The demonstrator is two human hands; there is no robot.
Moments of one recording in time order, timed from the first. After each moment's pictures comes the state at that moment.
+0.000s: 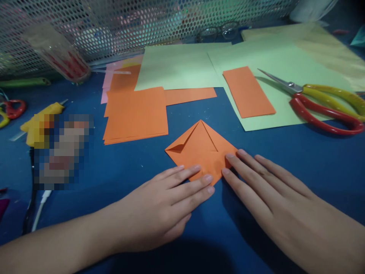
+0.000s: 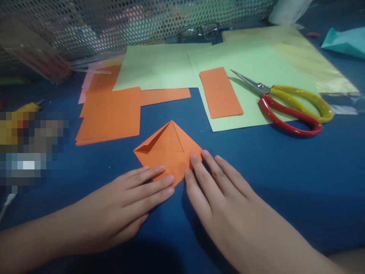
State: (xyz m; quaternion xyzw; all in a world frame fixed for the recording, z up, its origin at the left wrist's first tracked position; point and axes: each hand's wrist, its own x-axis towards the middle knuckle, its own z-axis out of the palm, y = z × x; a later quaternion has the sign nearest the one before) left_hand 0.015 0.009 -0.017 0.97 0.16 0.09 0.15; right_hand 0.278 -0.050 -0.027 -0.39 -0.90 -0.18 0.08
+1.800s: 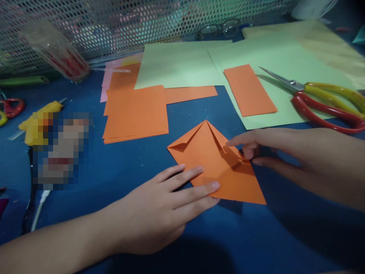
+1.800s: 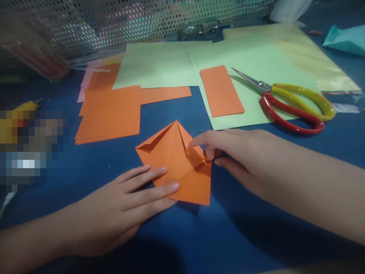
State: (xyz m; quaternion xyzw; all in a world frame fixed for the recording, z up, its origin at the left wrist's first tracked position) left_hand 0.010 0.009 -0.016 0.97 0.15 0.02 0.21; right_hand 0.322 0.018 -0.011 -0.46 -0.87 0.14 0.13
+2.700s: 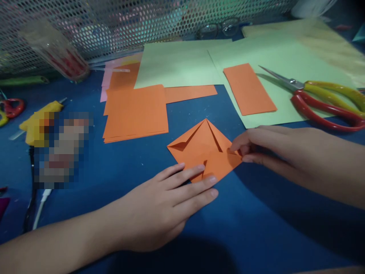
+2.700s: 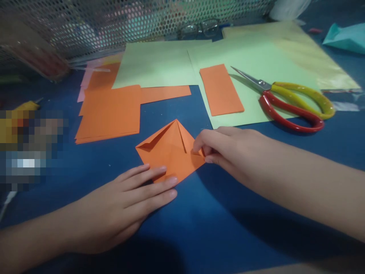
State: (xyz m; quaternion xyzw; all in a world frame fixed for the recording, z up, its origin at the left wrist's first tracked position) left_hand 0.007 0.007 -0.022 0.97 0.15 0.04 0.18; right_hand 0.320 0.029 -0.011 -0.43 -0.88 0.15 0.13
